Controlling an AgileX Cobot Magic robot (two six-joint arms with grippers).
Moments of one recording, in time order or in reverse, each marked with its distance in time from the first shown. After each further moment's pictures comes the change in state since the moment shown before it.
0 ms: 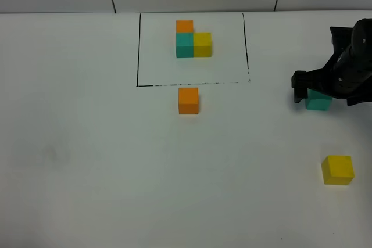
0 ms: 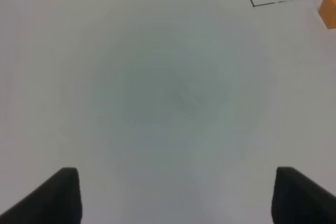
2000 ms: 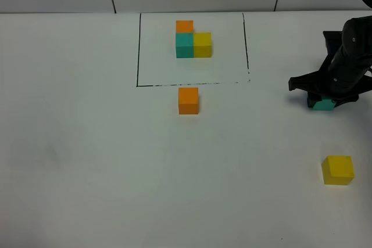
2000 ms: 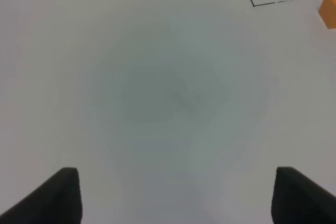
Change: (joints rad) left arm 0.000 0.000 0.000 0.000 0.000 0.002; right arm 0.008 0.061 -0.076 -0.048 0.079 0.022
